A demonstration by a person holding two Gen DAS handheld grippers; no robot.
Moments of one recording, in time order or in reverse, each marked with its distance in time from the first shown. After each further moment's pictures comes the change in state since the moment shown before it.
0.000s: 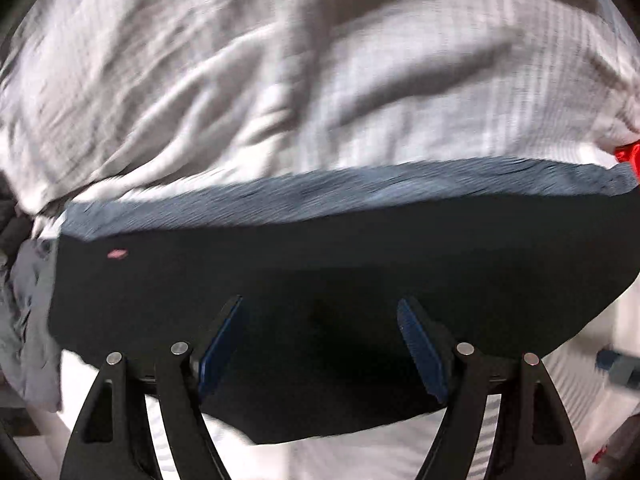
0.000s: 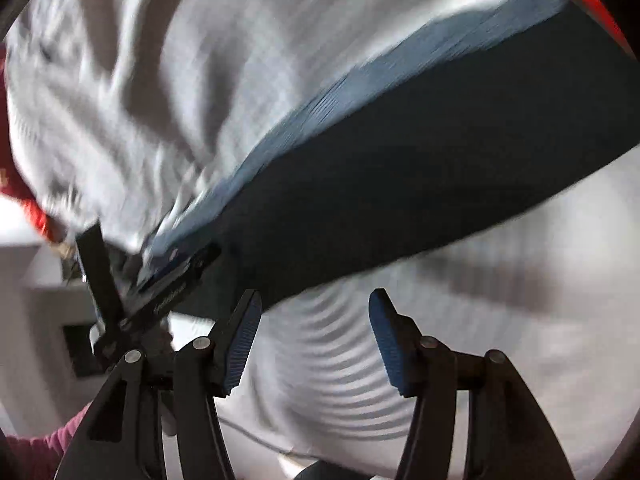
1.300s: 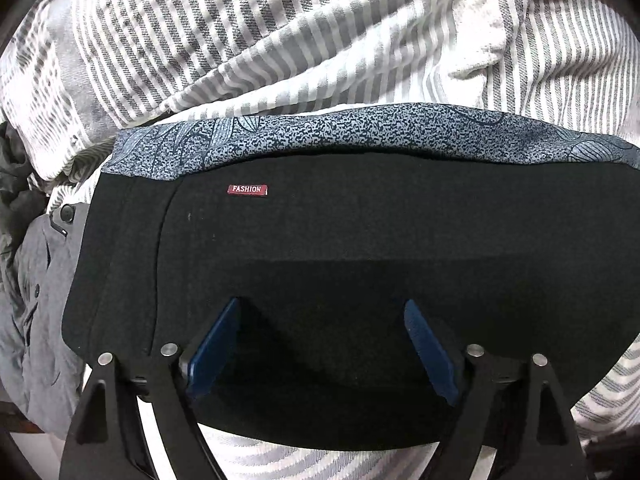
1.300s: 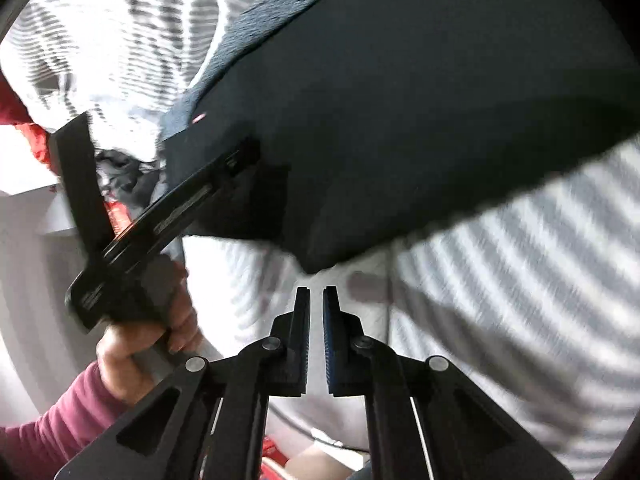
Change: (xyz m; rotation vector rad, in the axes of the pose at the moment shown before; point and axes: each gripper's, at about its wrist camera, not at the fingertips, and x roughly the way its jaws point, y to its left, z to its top) left arm 0.098 0.130 -0.031 -0.009 -0.022 0.048; right arm 0.183 0.109 -0.070 -0.057 0.212 0.140
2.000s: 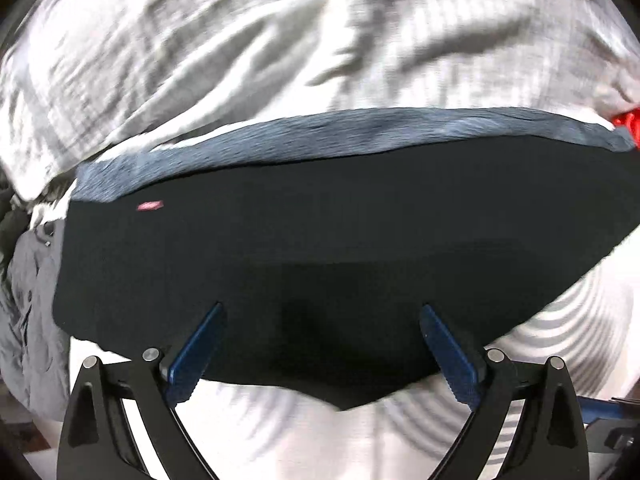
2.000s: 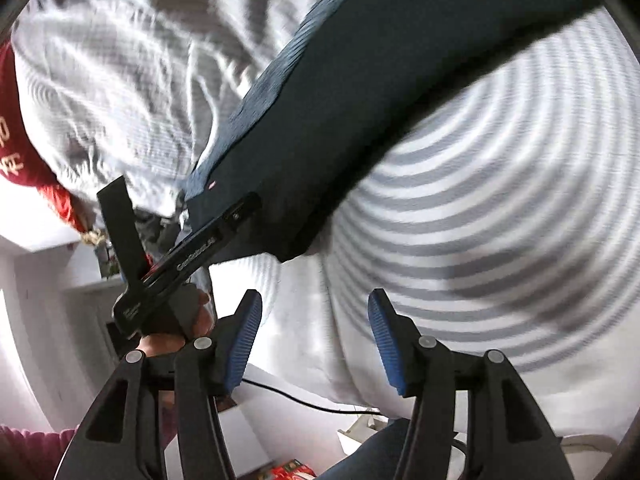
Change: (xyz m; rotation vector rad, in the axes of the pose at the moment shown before) left arm -0.069 -0.104 0.005 0.080 0.057 -0.093; right arm -0.151 -0.065 -0.018 0.183 -0.173 -0.010
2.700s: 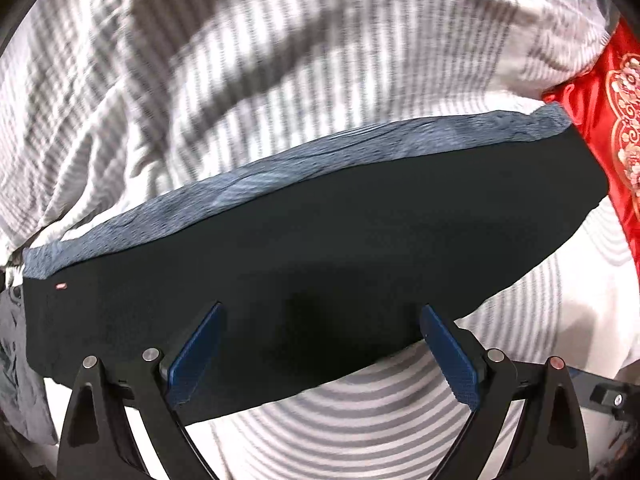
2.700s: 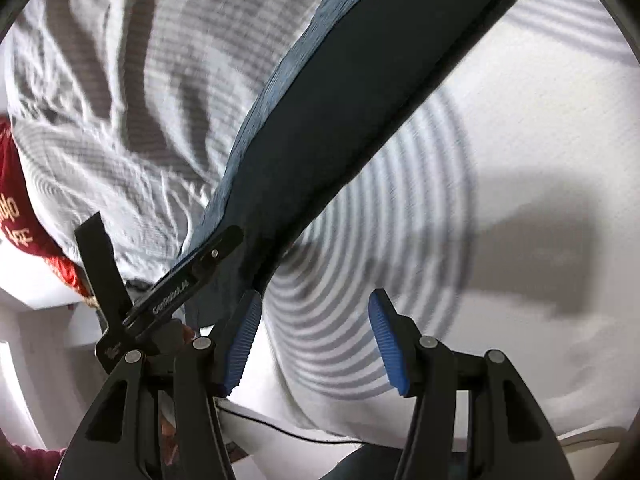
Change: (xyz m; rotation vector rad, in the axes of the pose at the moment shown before) left arm -0.024 -0.160 0.050 0.121 -0.024 -0.092; right arm -0.121 -0.088 0.054 0.103 -0.200 -0.029
